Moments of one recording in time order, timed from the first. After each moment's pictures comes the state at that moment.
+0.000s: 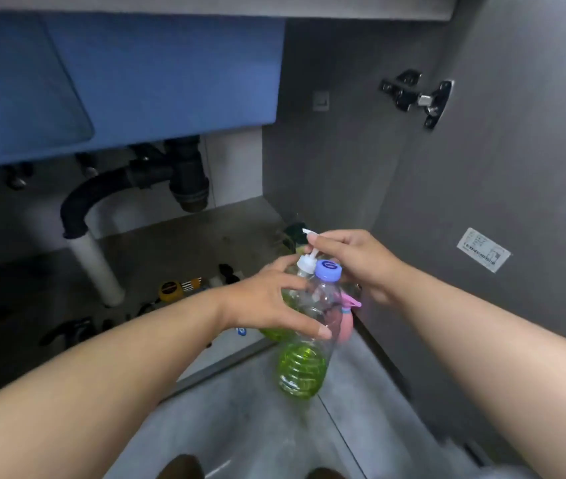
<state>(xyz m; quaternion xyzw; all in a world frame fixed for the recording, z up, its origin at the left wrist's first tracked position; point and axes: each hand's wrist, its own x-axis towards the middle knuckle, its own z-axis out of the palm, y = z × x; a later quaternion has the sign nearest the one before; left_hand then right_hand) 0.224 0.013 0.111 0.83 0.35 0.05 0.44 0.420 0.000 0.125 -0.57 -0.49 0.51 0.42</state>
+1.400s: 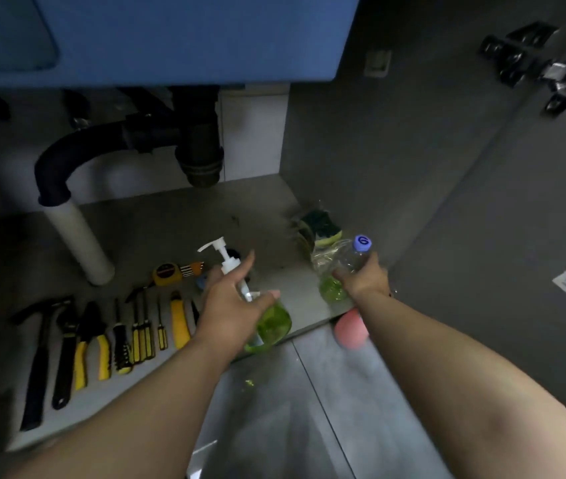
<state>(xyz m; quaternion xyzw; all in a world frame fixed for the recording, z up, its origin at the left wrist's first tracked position) 0.195 0.054 0.007 0.54 0.62 0.35 0.45 0.443 0.119 -0.047 -0.84 -0.36 0.27 0.30</state>
